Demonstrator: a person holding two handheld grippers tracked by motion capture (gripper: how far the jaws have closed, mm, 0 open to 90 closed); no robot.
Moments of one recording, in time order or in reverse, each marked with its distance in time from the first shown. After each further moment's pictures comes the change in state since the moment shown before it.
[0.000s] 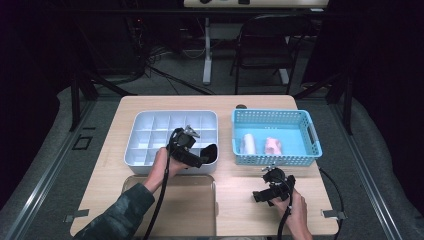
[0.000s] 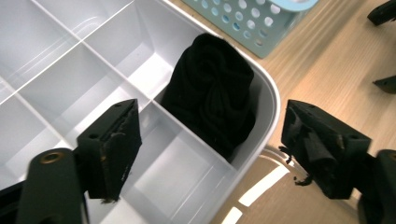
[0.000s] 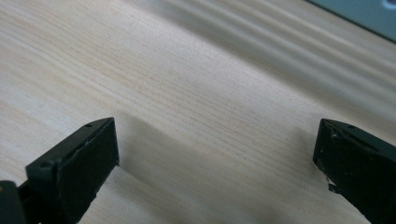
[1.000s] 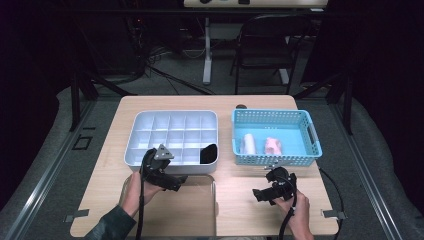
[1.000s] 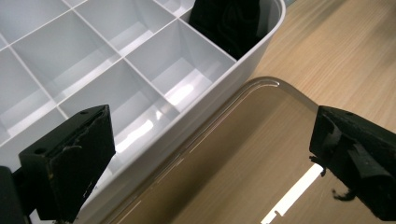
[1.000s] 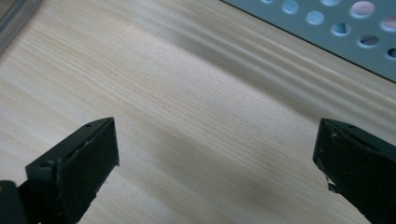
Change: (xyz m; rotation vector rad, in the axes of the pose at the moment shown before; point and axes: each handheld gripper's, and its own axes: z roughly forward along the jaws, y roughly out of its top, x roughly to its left) left arm -0.011 -0.079 -0.041 -0.058 0.099 -0.030; right arm 0.000 0.000 -0.017 -0.098 0.055 -0.013
